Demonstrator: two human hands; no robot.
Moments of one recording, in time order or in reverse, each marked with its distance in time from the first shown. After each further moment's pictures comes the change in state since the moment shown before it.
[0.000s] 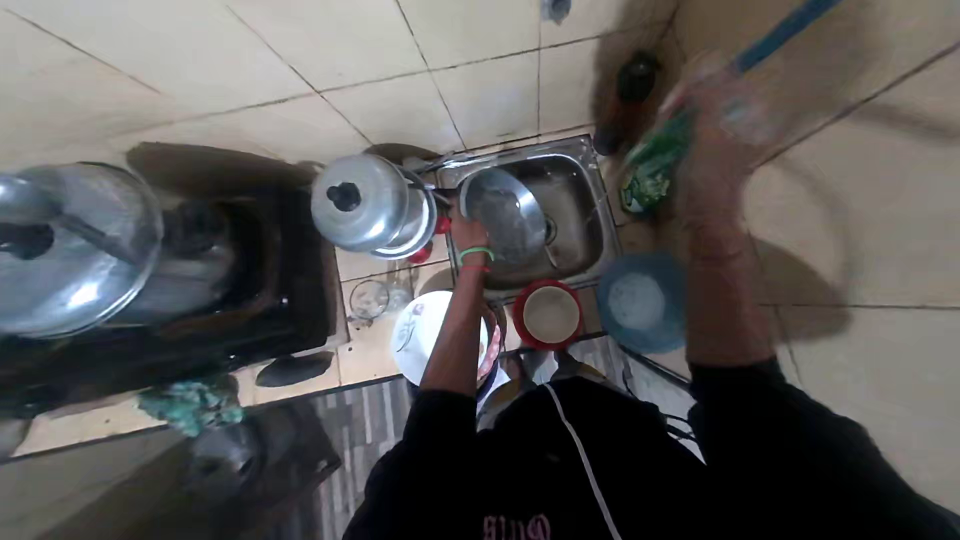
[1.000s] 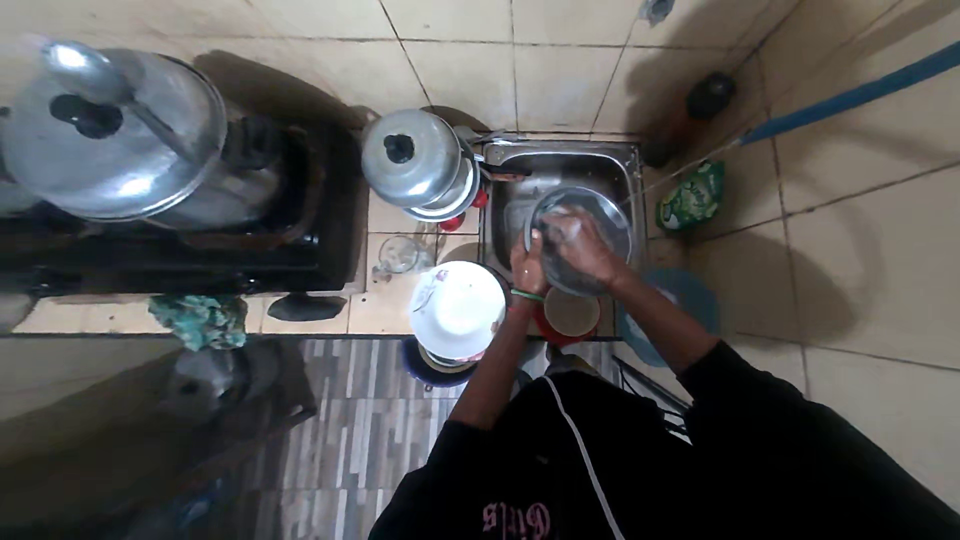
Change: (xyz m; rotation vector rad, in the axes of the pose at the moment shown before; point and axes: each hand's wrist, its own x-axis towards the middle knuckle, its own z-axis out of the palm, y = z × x) left_hand -0.096 -0.032 0.010 -0.648 -0.005 0.019; right_hand -0.115 0.124 0.110 -0.498 -0.912 -0.082
